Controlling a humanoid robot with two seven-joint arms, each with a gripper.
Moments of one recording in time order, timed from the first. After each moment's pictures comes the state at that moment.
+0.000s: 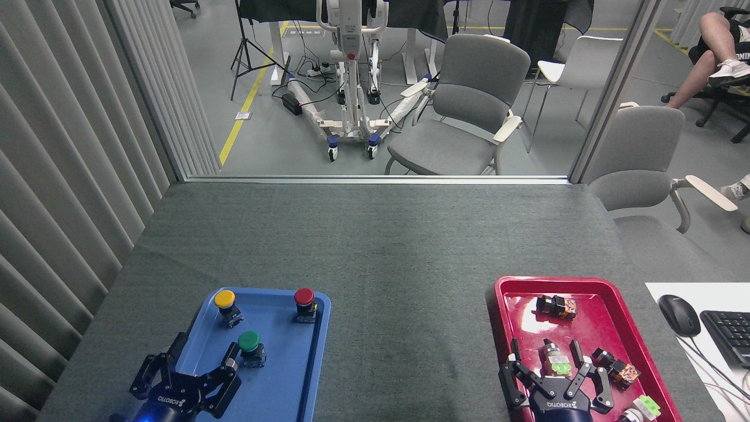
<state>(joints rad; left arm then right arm) 0.11 0.20 0.06 -1.52 -1.28 -0.32 0.22 0.16 0.14 -0.16 -1.61 1.64 -0.11 -0.15</state>
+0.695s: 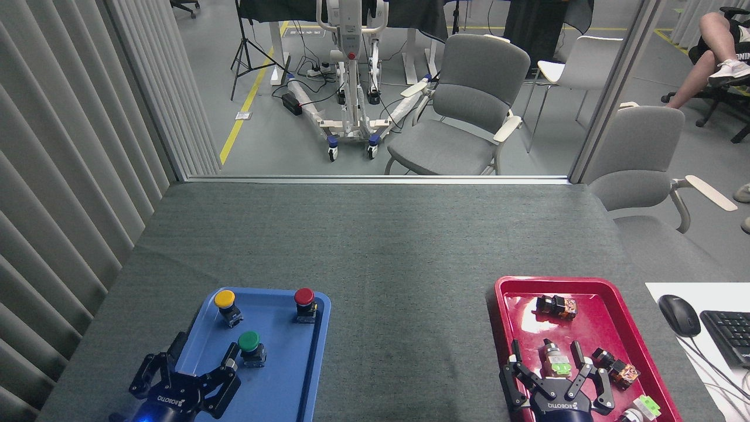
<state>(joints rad) 0.11 0.21 0.05 -1.53 -1.29 -0.32 0.21 0.16 0.13 -0.16 -1.61 1.64 -0.11 -0.15</state>
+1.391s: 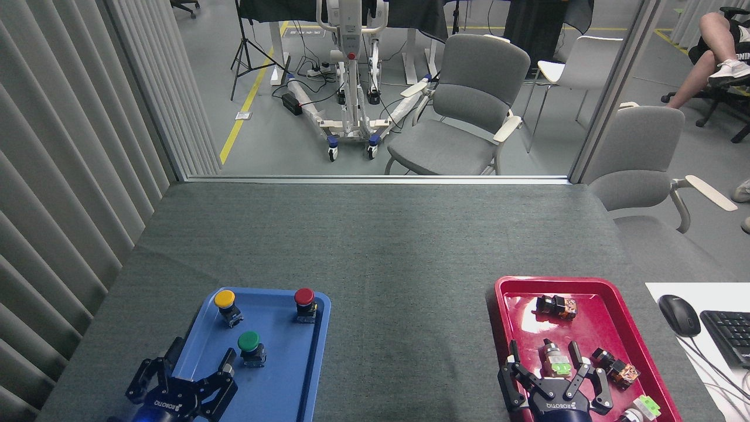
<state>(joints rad) 0.12 0.24 0.02 -1.50 -1.29 -0.29 0.22 0.16 0.14 -0.16 -1.61 1.64 -0.12 -0.15</state>
